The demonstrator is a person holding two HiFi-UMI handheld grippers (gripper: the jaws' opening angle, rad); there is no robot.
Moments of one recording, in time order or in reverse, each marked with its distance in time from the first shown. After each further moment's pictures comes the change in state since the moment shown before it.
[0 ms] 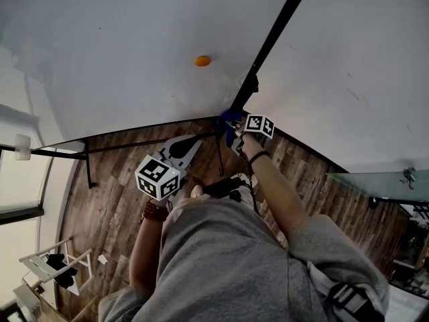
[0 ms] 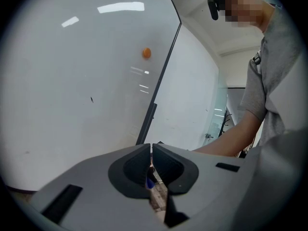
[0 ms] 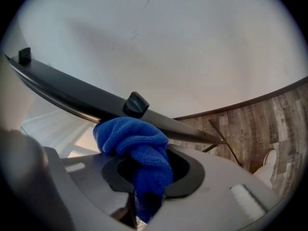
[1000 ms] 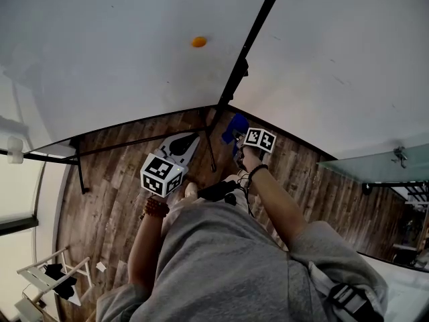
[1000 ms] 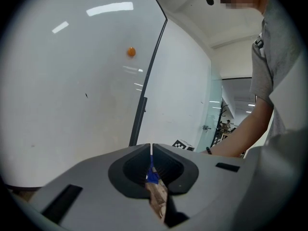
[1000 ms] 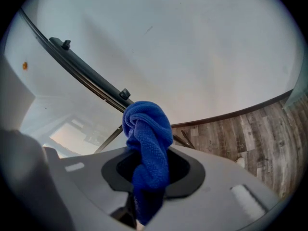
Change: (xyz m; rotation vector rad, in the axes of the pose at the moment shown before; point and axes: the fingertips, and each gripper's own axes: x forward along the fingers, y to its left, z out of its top) left arm -0.021 -0.026 -0.030 0.094 0.026 0.001; right arm -0.095 -0.055 -0.058 -0.094 -0.162 -0.285
